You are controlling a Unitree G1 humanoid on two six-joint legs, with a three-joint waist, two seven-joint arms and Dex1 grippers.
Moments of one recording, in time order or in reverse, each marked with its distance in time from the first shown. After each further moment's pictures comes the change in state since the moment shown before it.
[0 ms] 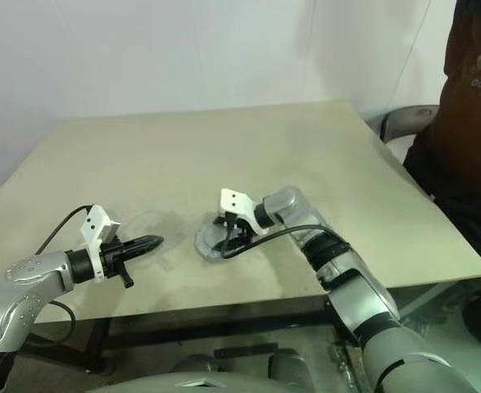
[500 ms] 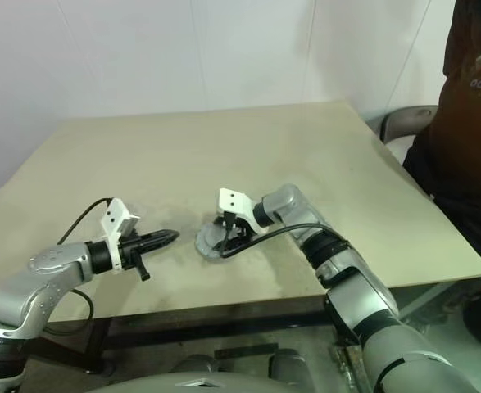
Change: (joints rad) left arm -0.133 -0.062 -0.128 0.048 0.037 0.007 0.023; right arm -0.005 0.000 0.012 0.005 -0.003 0.003 0.000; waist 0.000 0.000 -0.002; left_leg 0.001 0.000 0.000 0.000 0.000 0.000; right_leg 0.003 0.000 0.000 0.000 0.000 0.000
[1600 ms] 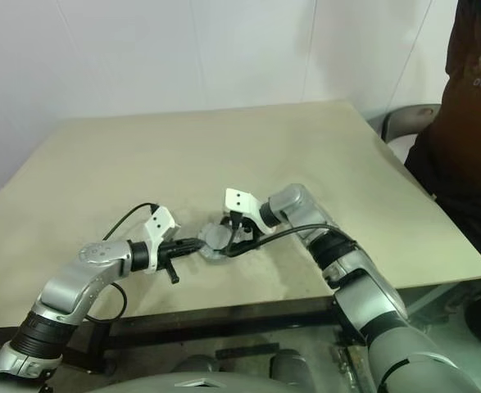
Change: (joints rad) left arm -0.099 -0.077 -0.204 0.101 0.211 -0.025 0.001; right arm 0.010 -0.044 -0.009 -0.065 0.000 0.087 0.035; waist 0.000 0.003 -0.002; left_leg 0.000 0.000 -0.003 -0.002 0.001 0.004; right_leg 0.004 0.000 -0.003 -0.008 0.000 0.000
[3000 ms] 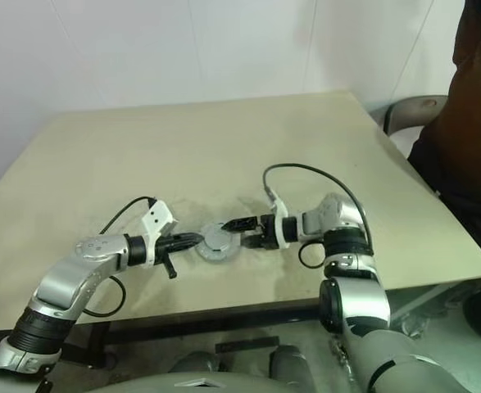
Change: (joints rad) left arm -0.018 0.009 0.017 -0.019 0.013 0.019 -0.028; right arm 0.003 0.162 -0.746 0.090 0.461 1.270 -0.499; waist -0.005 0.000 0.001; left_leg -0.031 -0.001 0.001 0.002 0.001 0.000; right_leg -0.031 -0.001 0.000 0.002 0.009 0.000
